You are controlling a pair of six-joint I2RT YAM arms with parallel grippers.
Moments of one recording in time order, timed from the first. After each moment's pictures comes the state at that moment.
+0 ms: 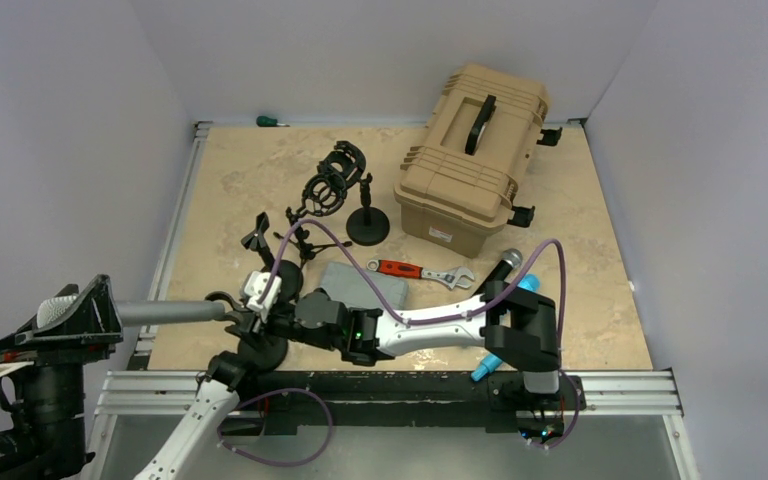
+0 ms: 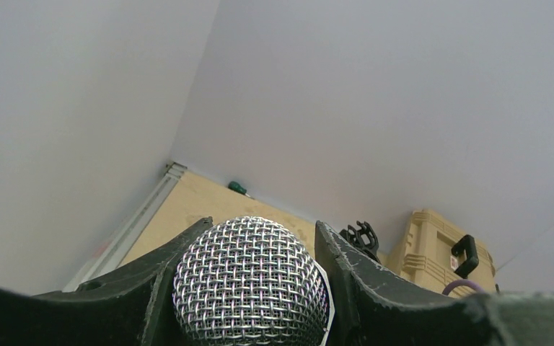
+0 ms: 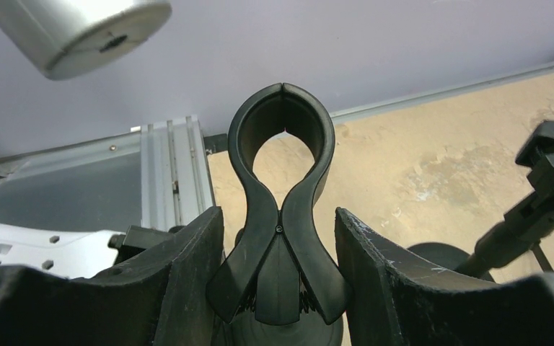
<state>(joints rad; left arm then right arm) -0.38 0.26 1.51 -0.91 -0.57 -0.26 1.43 1.92 1.32 0.57 0.16 0.04</state>
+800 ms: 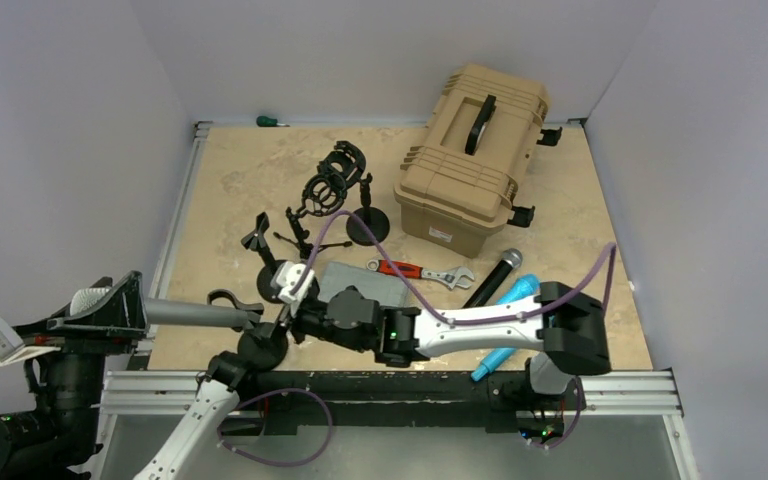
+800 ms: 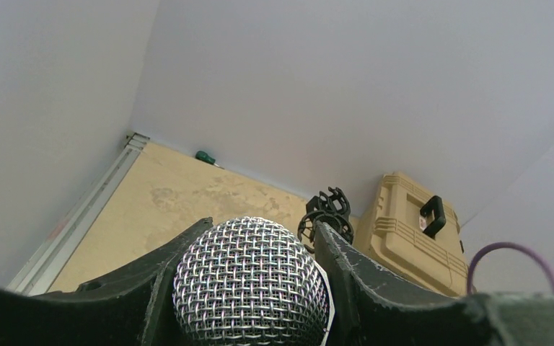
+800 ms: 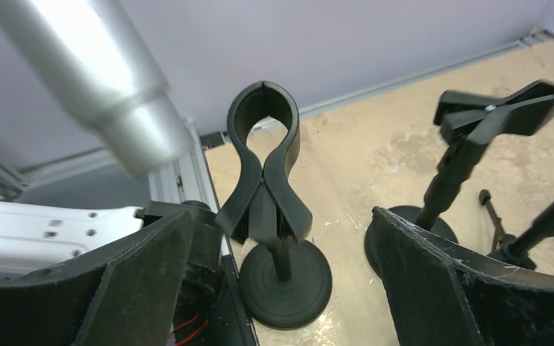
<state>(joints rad) -0.38 0.26 1.46 -0.95 -0.46 -0.36 1.45 1.72 1.18 0.50 0.25 0.08</state>
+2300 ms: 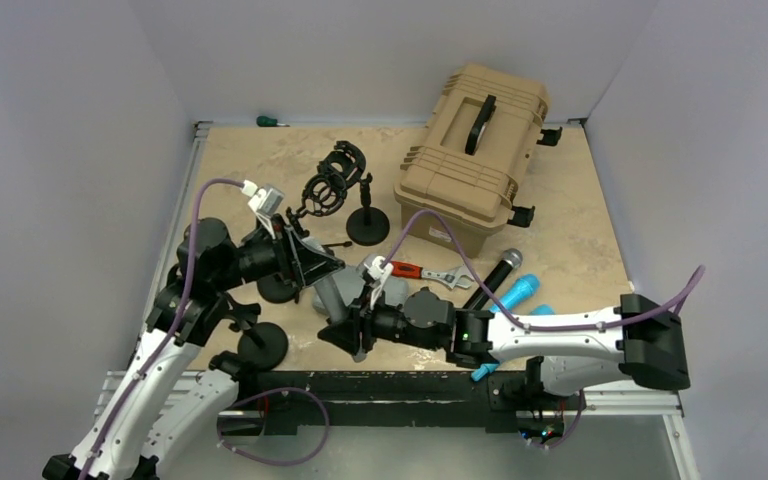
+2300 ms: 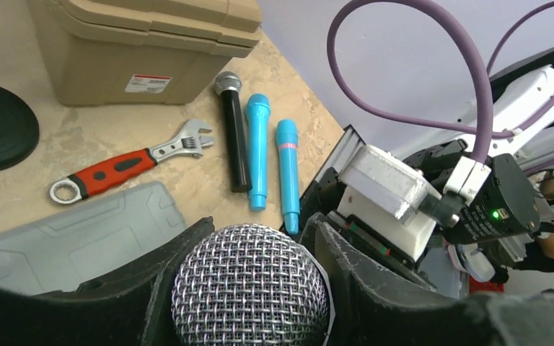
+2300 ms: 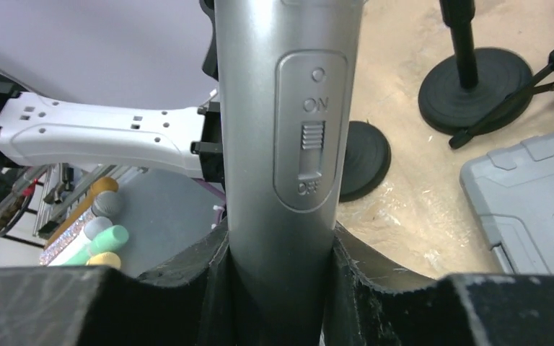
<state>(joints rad) -0.39 0.67 0.82 -0.32 0.68 -0.57 1.36 1.29 0.73 0.44 0.09 0.57</state>
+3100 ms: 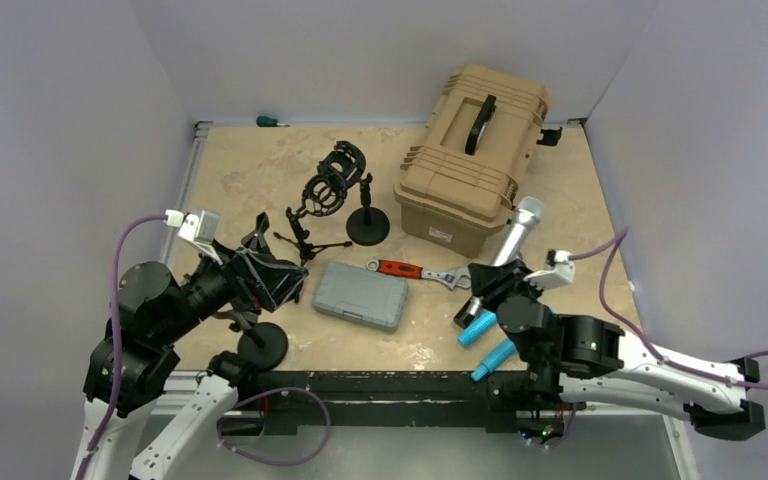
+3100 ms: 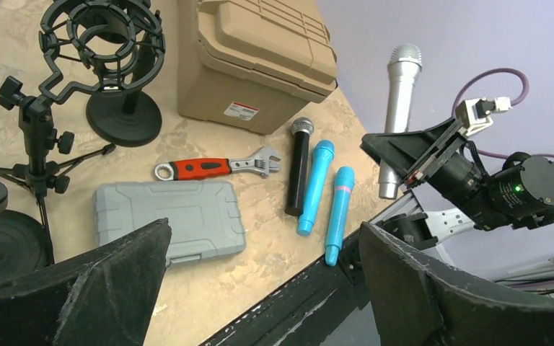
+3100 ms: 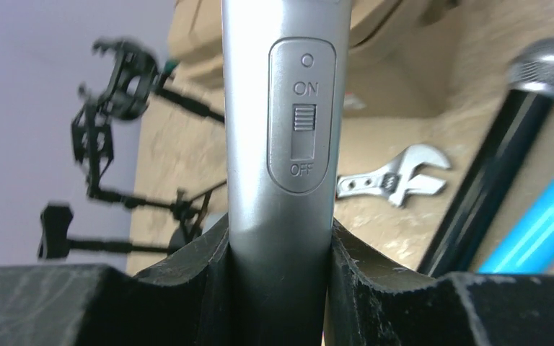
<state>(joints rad) -0.39 0.46 1.05 -0.75 0.32 -0.55 1.29 0.58 0.66 -0.59 1.05 1.22</state>
